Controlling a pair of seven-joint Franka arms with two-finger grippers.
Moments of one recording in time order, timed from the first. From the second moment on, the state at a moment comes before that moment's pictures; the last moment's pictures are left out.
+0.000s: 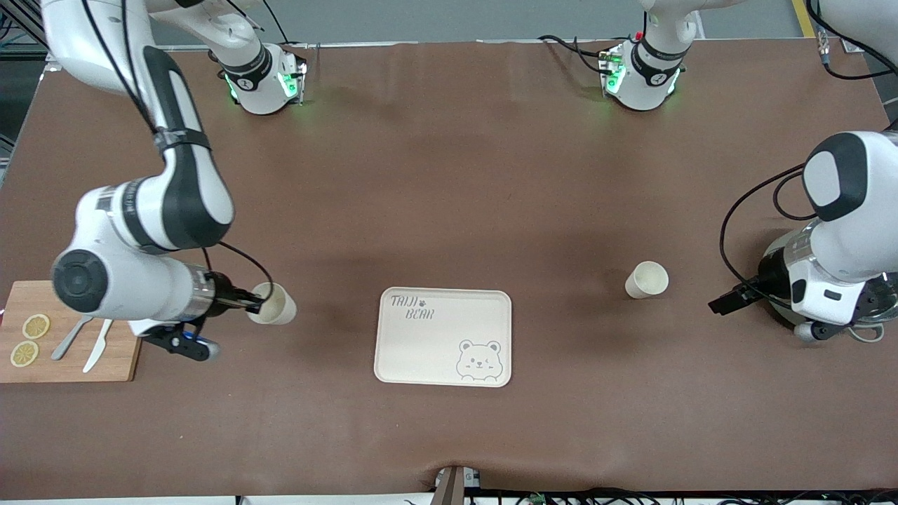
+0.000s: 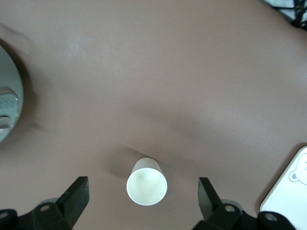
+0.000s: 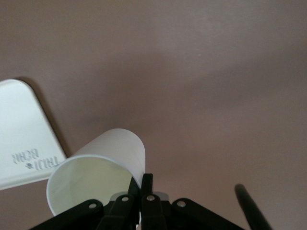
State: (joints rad) left arm 0.11 0.33 -0.15 -1.59 -0.04 1.96 -0.49; right arm 0.20 0.53 -0.08 -1.39 0.18 1.73 0.37
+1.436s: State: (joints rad) left arm 0.12 -0.03 -0.10 -1.54 0.03 1.63 -0.25; right arm -0.07 0.38 -0.09 -2.04 0.06 2.19 -0.05
